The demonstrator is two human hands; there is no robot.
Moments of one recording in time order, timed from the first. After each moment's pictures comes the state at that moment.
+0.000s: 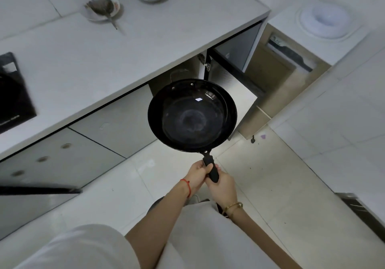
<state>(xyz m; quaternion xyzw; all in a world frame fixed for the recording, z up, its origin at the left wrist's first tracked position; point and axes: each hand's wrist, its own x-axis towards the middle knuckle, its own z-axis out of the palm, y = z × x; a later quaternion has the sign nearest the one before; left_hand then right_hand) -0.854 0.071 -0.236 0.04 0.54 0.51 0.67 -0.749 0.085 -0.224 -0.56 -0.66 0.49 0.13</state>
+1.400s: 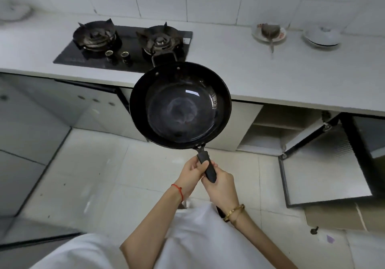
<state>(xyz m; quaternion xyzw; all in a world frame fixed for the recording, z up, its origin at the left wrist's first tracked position) -0.941 -0.111 -0.169 -0.06 0.58 0.75 0.32 -0.882 -0.013 -0.160 -0.19 -0.84 0.51 0.01</state>
